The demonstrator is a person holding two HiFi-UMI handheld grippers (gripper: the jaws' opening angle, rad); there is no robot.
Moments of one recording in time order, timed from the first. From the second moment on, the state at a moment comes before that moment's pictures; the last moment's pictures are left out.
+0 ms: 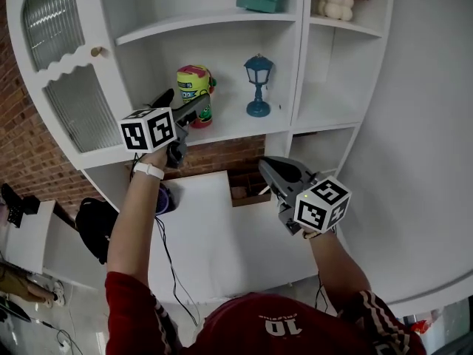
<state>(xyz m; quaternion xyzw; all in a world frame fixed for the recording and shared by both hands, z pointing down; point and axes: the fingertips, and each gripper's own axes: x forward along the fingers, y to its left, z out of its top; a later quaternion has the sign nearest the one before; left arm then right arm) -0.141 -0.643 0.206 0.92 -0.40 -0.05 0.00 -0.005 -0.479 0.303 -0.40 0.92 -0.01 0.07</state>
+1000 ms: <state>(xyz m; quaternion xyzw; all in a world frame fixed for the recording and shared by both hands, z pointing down) -0.071 -0.424 0.325 0.89 -0.46 -0.02 -0.01 0.136 -0.346 0.329 -0.40 0.91 -0.03 0.09</state>
